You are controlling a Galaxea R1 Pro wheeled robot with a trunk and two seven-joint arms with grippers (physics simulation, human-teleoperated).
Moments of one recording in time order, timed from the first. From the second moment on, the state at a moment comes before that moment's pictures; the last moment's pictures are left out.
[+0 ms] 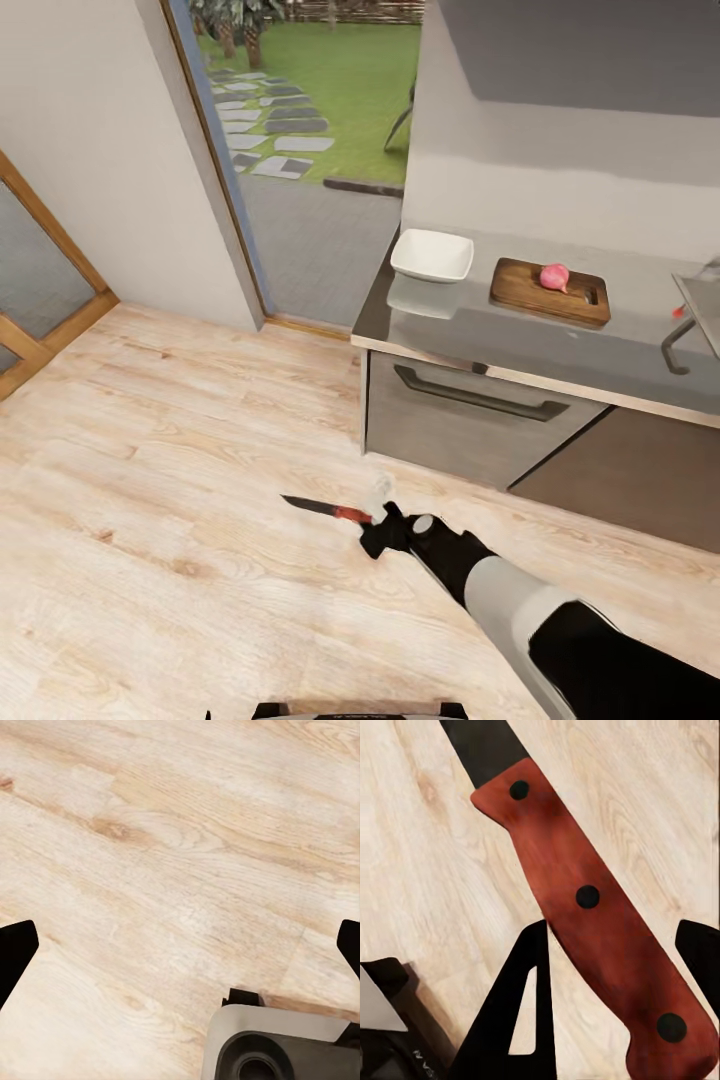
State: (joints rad) left arm -0.32 0.04 0.00 0.07 0.12 -0.91 0.12; right arm -0.92 0.17 0.55 -0.19 0.10 -0.02 0.35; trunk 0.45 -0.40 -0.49
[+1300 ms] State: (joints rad) left arm -0.32 0.04 0.00 0.07 0.12 -0.90 0.12; right arm -0.22 0.12 0.53 -0.03 -0.25 -1.04 -0.63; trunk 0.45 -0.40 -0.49
